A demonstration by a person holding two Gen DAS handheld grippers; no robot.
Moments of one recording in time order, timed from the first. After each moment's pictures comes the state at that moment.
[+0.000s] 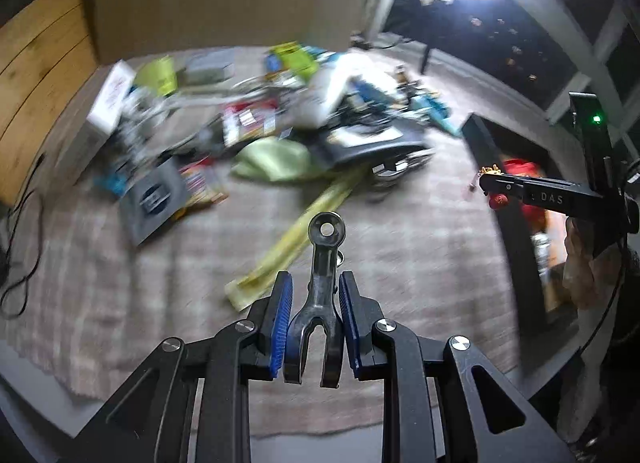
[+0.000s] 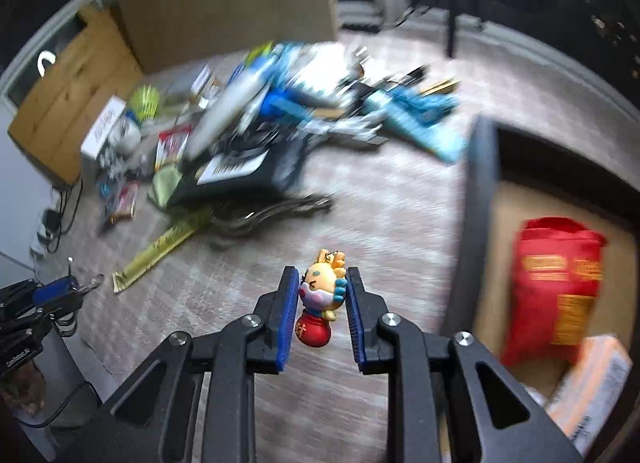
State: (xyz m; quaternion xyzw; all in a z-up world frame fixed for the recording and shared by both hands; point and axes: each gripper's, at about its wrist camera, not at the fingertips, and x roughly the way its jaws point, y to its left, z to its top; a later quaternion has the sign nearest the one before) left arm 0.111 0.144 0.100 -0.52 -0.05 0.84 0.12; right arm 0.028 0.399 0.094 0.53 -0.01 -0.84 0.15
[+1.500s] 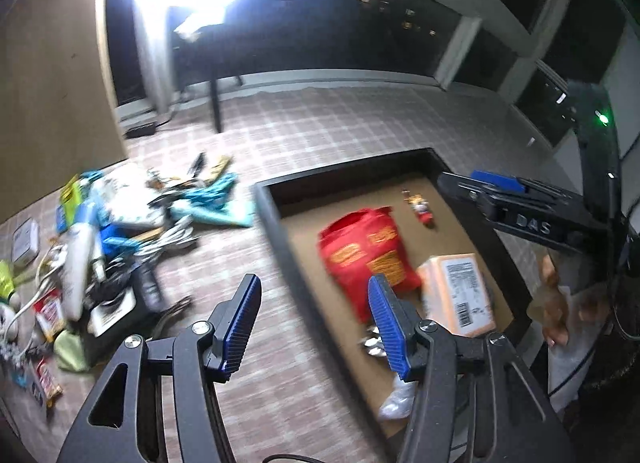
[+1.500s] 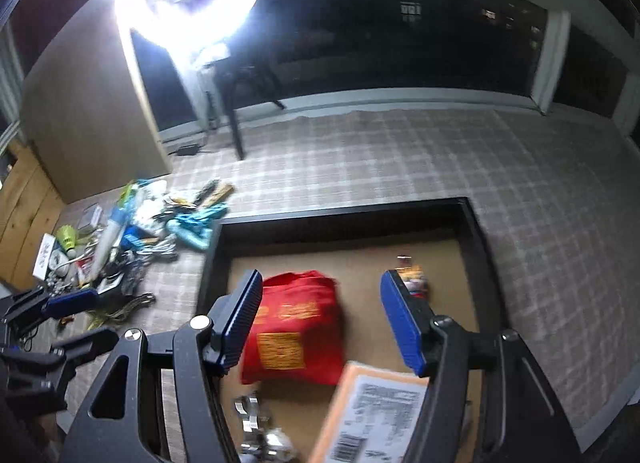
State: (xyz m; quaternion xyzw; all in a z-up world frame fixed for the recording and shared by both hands) left arm 0.032 0.363 0.154 -0.48 0.04 0.84 0.26; right arm 0.027 0.586 0.166 0.44 -0.07 -0.90 -0.01
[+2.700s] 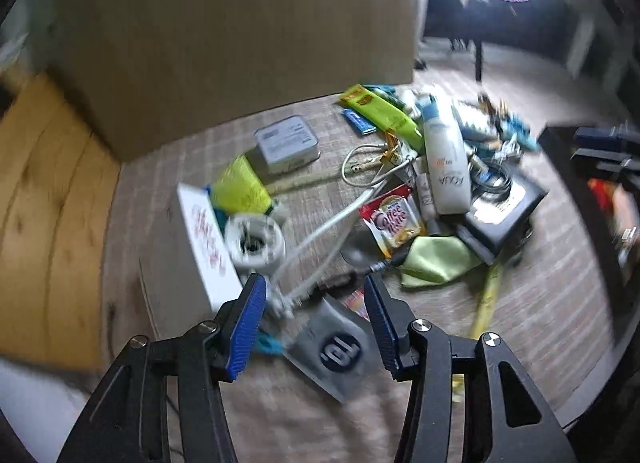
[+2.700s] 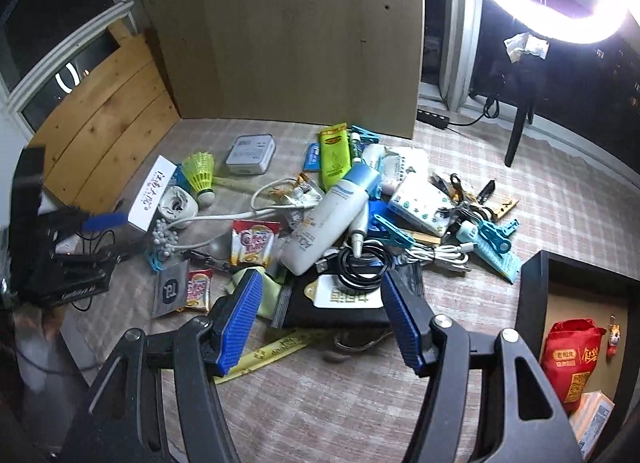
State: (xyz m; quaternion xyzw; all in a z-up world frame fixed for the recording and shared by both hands) left arm -0.032 0.039 0.108 -0.50 0.16 0.84 0.12; right arm -0.023 0.271 0.160 0.48 0.01 -0.86 0.16
